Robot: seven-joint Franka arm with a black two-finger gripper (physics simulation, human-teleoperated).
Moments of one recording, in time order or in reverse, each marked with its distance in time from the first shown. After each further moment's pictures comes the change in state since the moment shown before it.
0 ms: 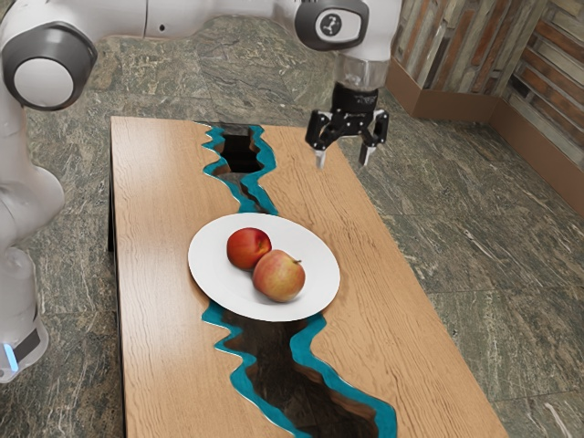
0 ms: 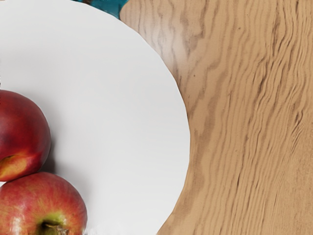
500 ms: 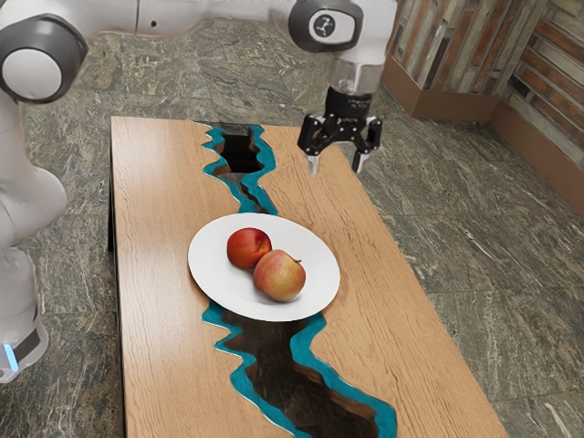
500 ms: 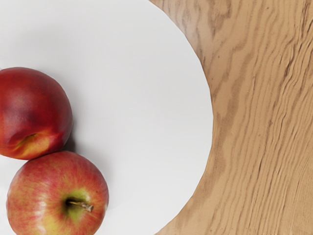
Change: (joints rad) arm -0.095 -0.064 0.058 -0.092 -0.009 -0.023 0.035
